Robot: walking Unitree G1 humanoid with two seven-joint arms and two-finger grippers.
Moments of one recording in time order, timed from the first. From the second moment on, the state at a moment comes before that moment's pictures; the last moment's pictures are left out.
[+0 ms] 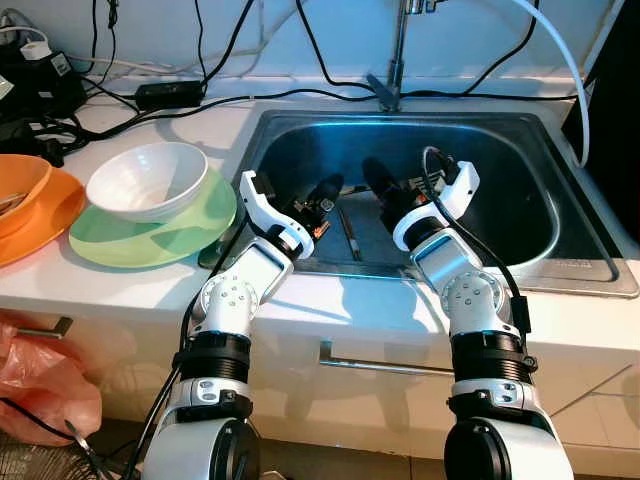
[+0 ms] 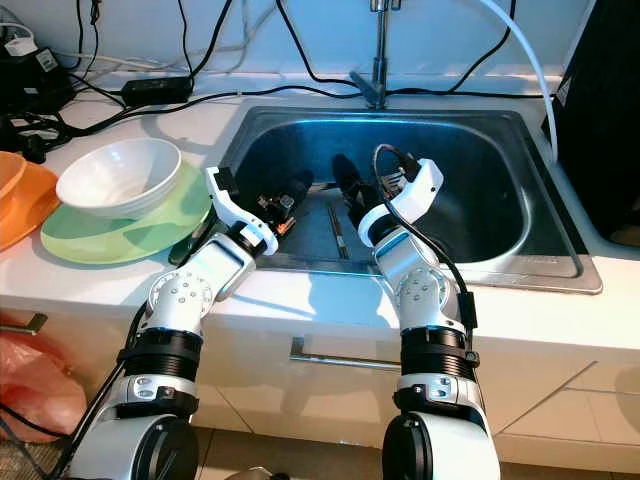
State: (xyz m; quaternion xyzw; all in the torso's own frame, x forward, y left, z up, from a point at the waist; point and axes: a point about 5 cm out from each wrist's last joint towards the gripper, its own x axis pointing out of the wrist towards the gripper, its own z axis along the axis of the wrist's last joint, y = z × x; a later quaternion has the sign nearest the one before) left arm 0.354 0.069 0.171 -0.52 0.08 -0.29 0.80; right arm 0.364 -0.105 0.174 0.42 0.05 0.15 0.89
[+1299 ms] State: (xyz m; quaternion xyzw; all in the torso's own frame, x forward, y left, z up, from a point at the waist) left arm 0.354 0.067 0.169 -0.53 0.08 -0.29 0.79; right arm 0.367 -0.101 0.178 0.44 0.05 0.16 0.88
